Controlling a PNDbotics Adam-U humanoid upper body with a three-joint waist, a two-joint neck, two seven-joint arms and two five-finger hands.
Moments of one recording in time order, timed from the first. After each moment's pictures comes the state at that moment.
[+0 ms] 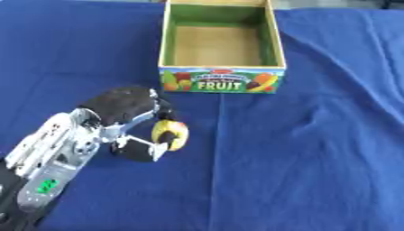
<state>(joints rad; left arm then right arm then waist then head) -0.61 0.48 -0.47 -1.86 -0.90 0.13 -0.68 -0.18 -0.31 -0.17 -1.98 0.07 -0.21 -0.28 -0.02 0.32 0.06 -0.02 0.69</state>
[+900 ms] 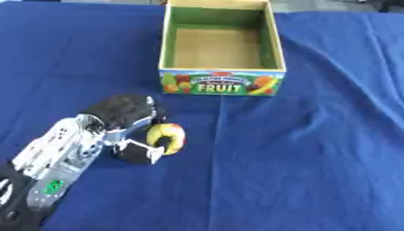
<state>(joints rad) -0.60 0.47 -0.48 -1.78 -0.93 0.12 -0.63 -0.18 -0.31 -0.17 -1.98 0.06 -0.21 -0.28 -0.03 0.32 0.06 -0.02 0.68</state>
